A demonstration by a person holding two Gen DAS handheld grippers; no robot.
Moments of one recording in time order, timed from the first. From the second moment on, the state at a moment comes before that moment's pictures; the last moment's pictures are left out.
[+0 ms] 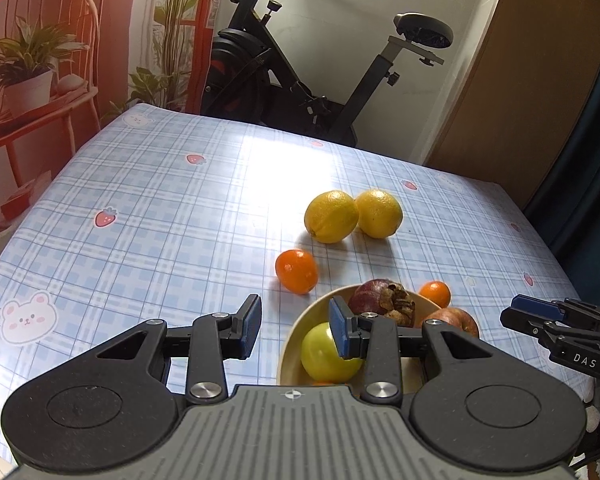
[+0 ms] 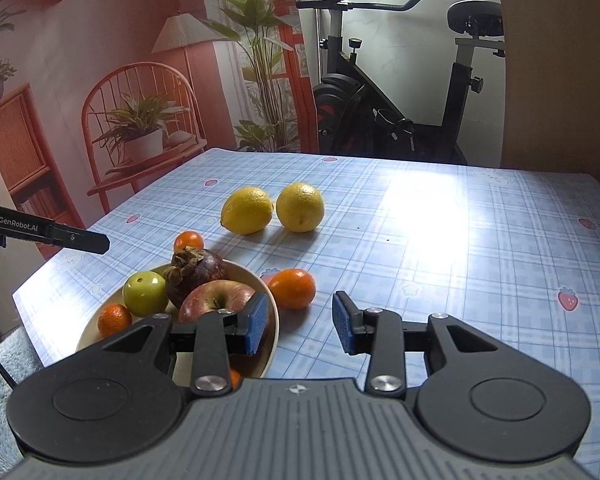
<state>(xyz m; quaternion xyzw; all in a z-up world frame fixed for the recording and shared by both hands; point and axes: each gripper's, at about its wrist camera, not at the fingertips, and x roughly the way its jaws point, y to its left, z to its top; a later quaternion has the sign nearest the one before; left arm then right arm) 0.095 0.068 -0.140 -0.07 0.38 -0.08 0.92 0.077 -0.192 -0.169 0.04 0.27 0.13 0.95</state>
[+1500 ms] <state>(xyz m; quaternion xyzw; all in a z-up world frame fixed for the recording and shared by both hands) 0.180 0.081 -0.177 -0.11 0.42 -0.09 0.90 0.158 -0.198 -0.196 0.04 0.29 0.14 0.95</state>
